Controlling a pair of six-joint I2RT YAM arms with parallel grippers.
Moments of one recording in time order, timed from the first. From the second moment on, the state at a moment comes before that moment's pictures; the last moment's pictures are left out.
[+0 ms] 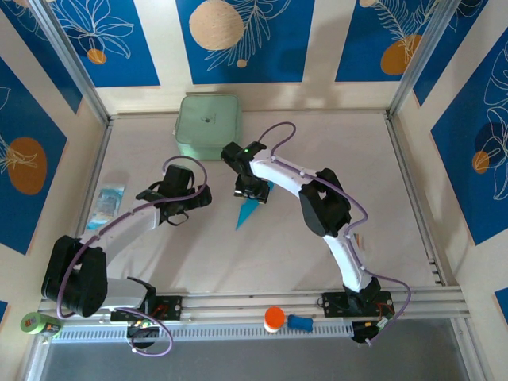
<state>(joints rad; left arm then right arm) -0.40 1.33 0.80 -0.42 -0.13 -0.57 0.75 2.26 1.93 -1.20 0.09 1.04</state>
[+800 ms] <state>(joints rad) -0.39 1.33 0.80 -0.42 -0.10 -0.57 0.75 2.26 1.93 -1.27 0.12 1.10</state>
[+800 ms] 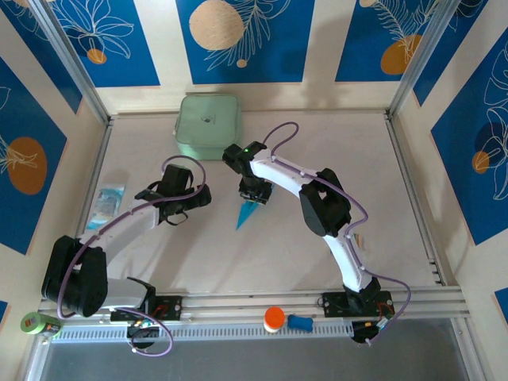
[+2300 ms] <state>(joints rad) -0.32 1.51 0.63 0.08 0.48 -0.92 0.54 2.01 1.17 -0.17 -0.73 0.79</state>
